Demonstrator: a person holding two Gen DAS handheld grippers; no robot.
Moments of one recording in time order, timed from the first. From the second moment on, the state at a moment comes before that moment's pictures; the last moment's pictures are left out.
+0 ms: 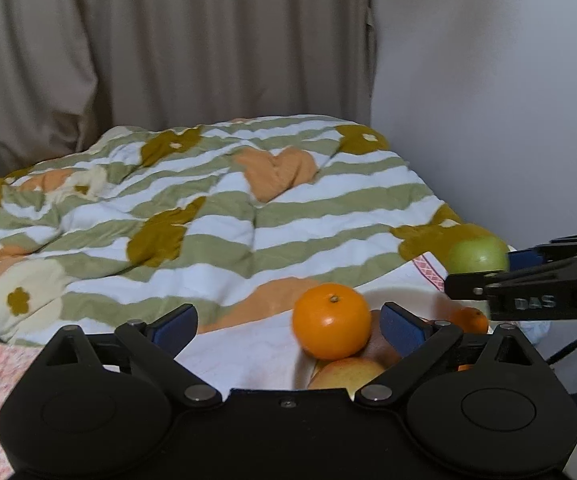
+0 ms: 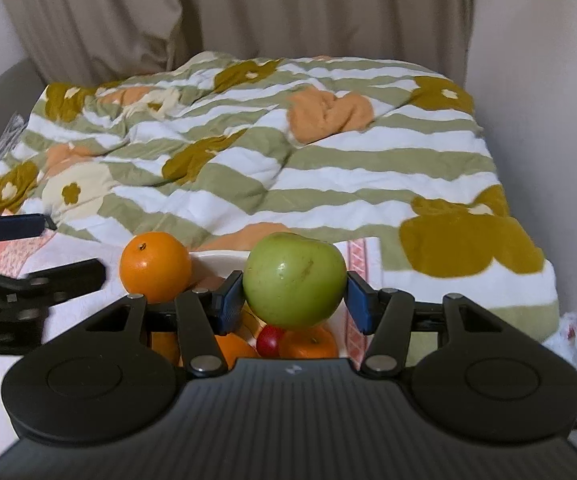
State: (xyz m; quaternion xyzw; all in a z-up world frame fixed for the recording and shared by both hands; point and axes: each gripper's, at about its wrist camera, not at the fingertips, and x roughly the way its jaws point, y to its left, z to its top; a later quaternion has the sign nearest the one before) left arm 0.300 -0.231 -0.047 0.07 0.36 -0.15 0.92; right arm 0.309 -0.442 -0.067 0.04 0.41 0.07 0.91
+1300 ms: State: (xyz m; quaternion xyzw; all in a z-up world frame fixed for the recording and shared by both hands) left arm 0.090 -0.165 0.062 0.02 0.26 -0.04 0.96; right arm 0.143 -0.390 0.051 -0.01 0.33 0.07 0.94
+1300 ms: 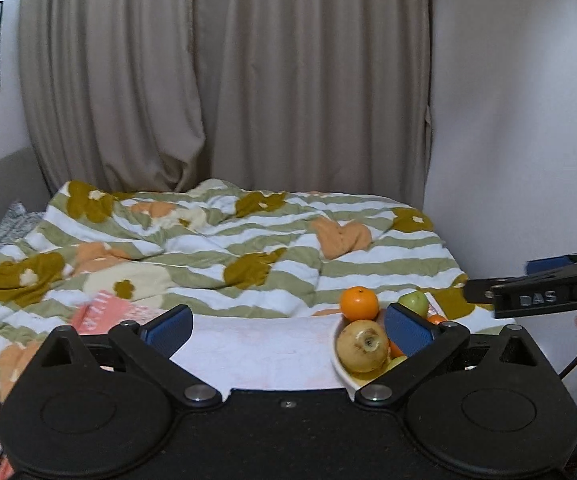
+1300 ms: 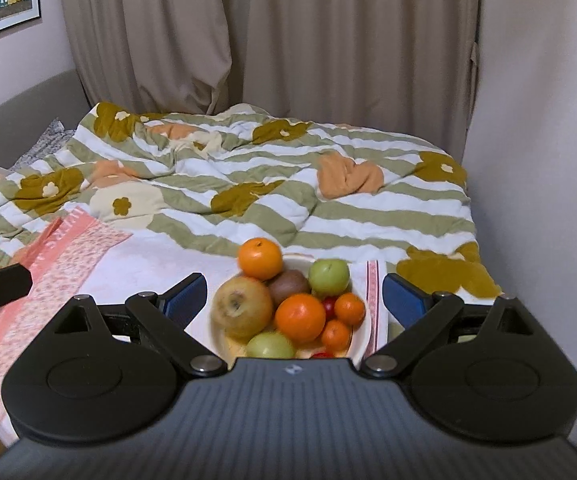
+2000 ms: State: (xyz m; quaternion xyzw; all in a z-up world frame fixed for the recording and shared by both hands) left arm 0.033 -0.070 0.054 0.03 0.28 -0.03 0.96; right arm 0.046 -0.302 0.043 0.02 0.37 0.01 0.93
